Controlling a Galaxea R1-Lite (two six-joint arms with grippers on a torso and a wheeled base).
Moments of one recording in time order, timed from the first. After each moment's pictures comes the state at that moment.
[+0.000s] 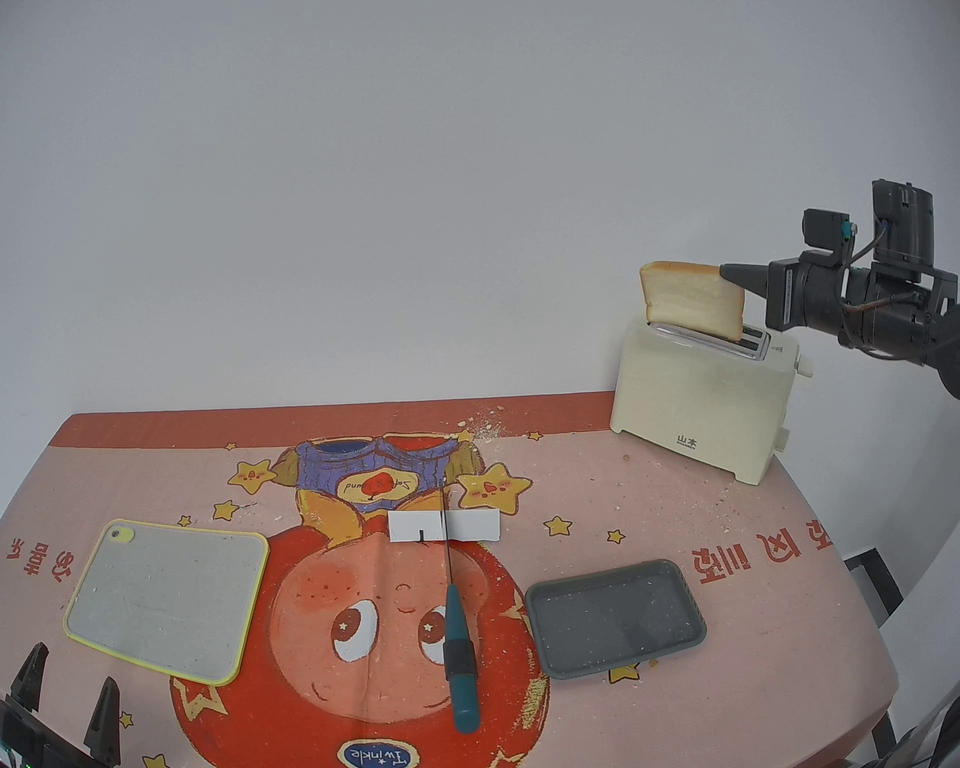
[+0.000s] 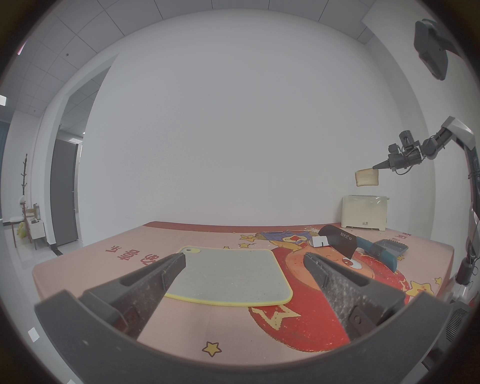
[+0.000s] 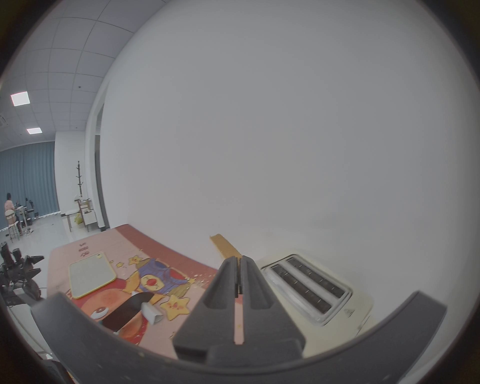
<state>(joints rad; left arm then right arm) -0.01 0.02 -0.02 0.00 0.03 -0.02 0.26 1.66 -1.19 -0.24 0.26 -0.04</state>
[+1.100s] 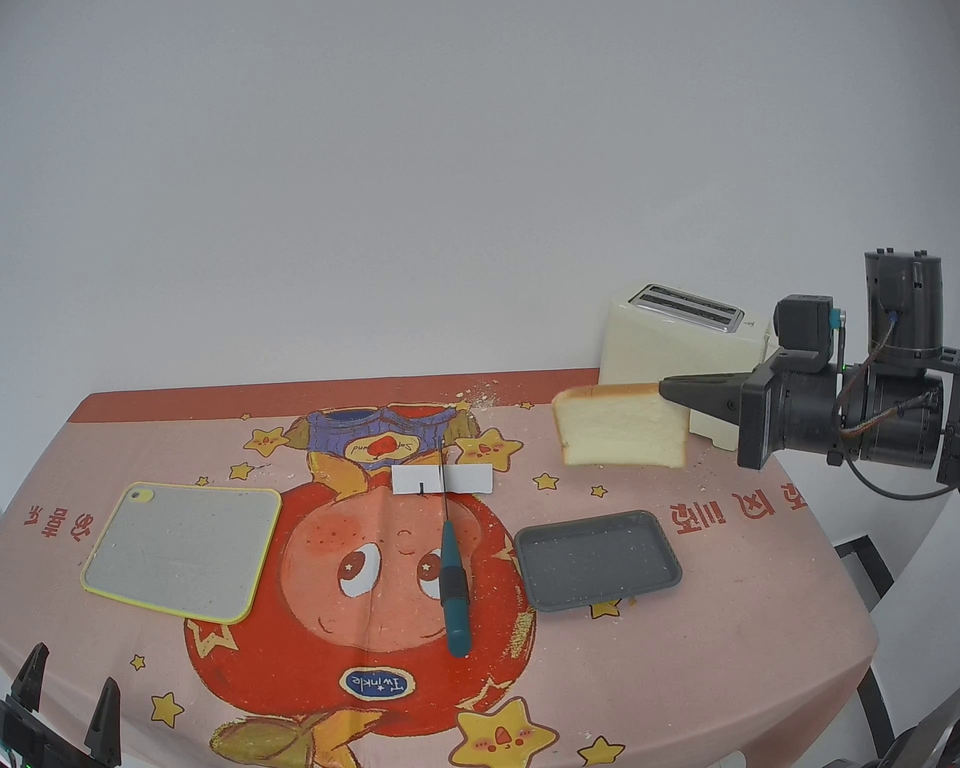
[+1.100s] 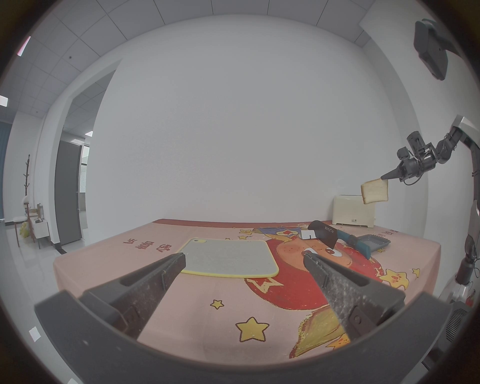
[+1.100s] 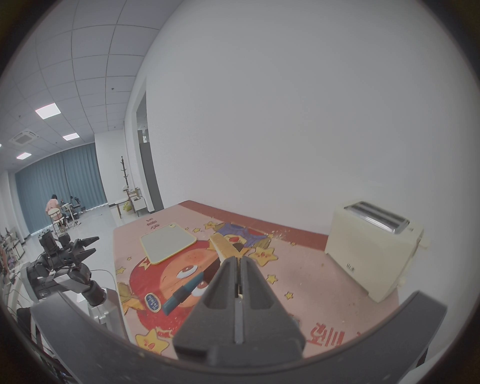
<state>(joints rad) -0.01 0.02 -0.02 0.00 0.03 -0.02 0.52 1.54 -0.92 -0.30 0.27 0.03</state>
